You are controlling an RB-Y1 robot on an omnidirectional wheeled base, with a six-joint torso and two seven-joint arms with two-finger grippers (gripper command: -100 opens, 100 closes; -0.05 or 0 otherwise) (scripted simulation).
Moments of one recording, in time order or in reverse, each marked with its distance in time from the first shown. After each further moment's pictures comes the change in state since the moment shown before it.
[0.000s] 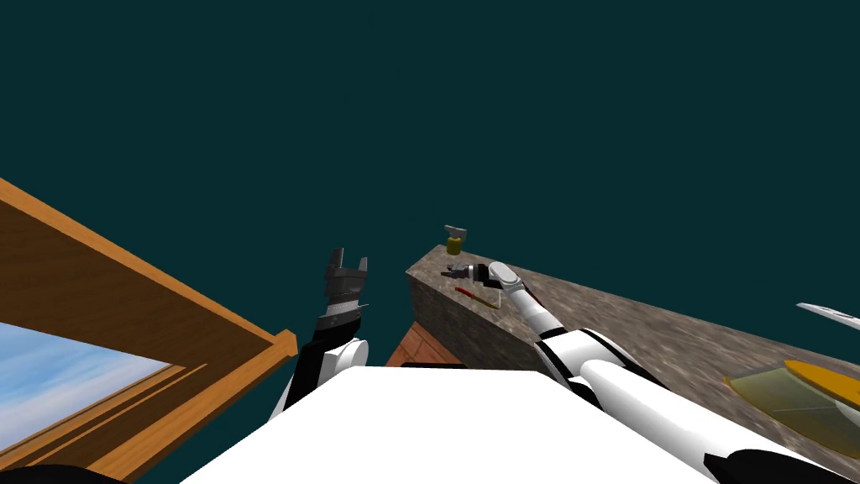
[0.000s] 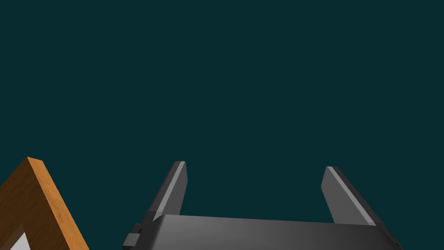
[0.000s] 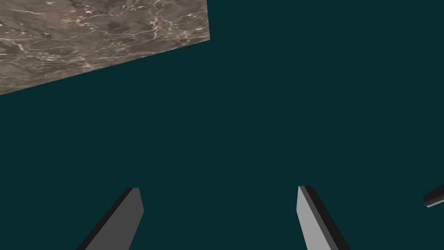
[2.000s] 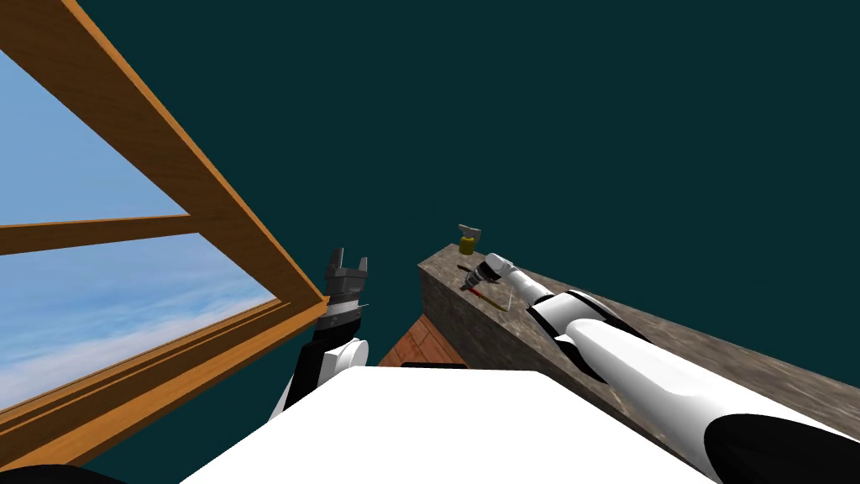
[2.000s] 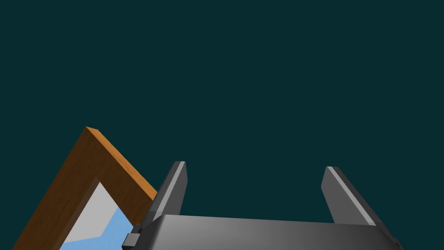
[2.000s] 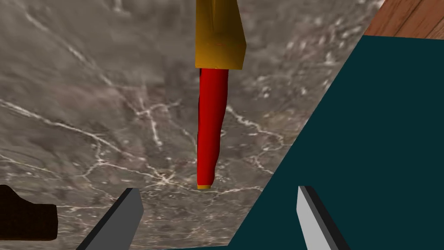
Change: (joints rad) left arm 0.000 0.000 0.000 0.000 0.000 0.000 0.000; right arm -0.289 -0.084 0.149 0.434 0.539 -0.235 -0.070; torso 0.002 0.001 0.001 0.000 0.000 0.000
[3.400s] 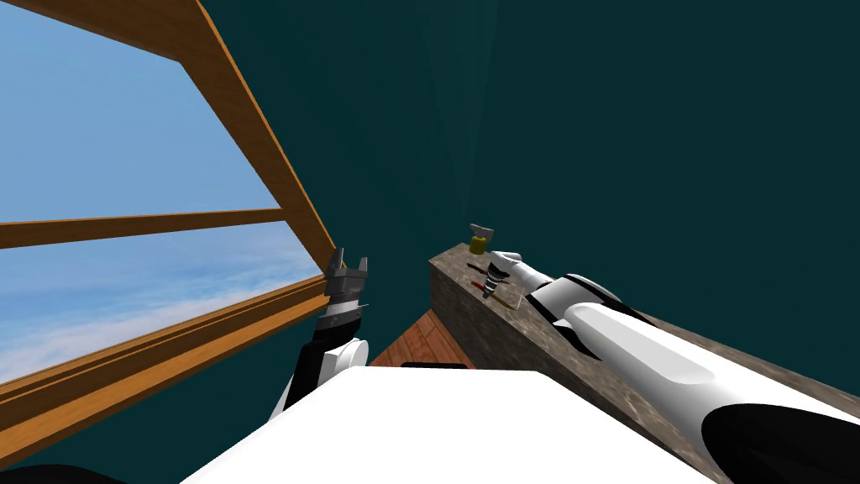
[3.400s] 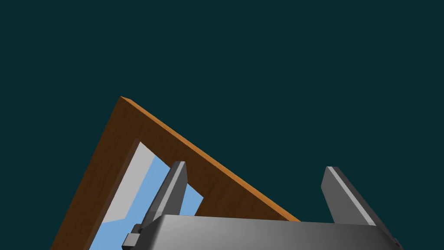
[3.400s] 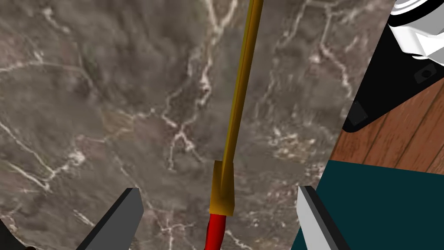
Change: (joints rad) left arm 0.000 0.000 0.000 0.000 0.000 0.000 0.000; right arm -0.142 -0.050 0.110 0.239 0.301 -0.147 -0.038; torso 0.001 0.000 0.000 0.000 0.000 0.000
